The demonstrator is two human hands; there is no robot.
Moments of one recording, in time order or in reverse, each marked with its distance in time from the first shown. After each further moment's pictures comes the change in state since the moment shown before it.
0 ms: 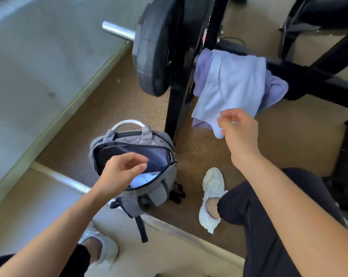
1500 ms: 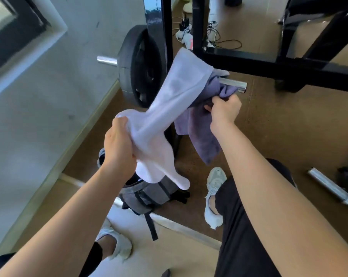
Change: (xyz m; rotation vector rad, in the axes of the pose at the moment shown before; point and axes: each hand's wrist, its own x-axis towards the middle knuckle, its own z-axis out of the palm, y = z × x) left_hand -0.032 0.184 0.034 -0.654 0.531 -0.219; right_hand 0.067 -0.012 -0.013 0.542 0.210 0.118
